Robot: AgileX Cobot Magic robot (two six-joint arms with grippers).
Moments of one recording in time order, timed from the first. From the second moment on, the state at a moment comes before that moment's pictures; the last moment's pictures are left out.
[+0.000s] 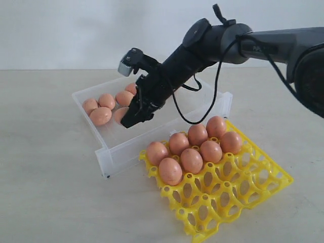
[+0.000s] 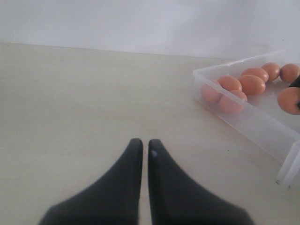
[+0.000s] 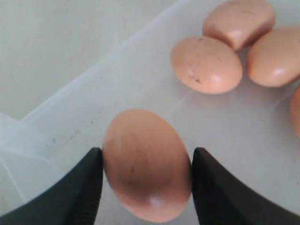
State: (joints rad) left arm 0.00 0.00 0.00 0.04 0.34 -0.08; right arm 0.32 2.36 -1.91 0.84 1.01 -1.31
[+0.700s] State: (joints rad) left arm 0.00 0.00 0.00 0.04 0.34 -0.08; right arm 0.01 1.89 -1.07 1.65 0.45 -1.83
